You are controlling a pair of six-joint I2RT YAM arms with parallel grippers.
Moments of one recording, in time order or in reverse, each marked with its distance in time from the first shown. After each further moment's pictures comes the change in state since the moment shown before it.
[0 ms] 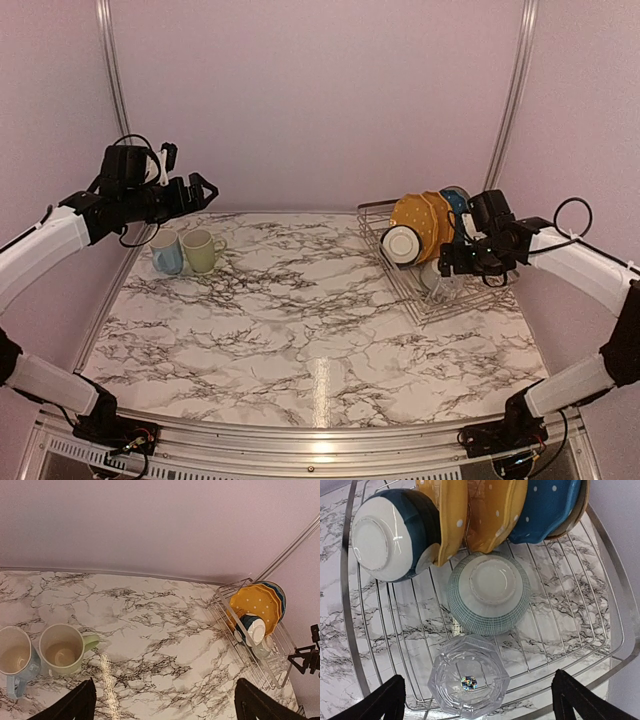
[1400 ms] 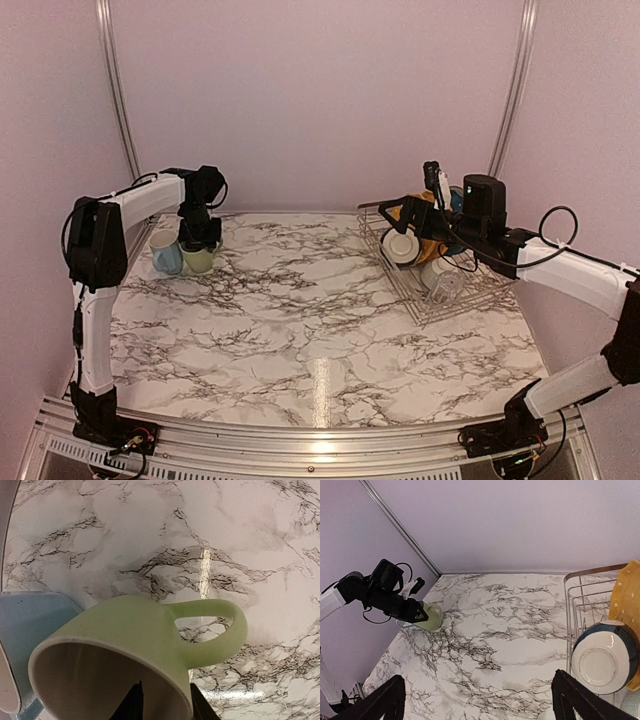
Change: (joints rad) left arm 0.034 0.899 0.751 -0.718 -0.330 0.014; right arm 0.146 0.021 -0.069 0.736 -0.473 0.208
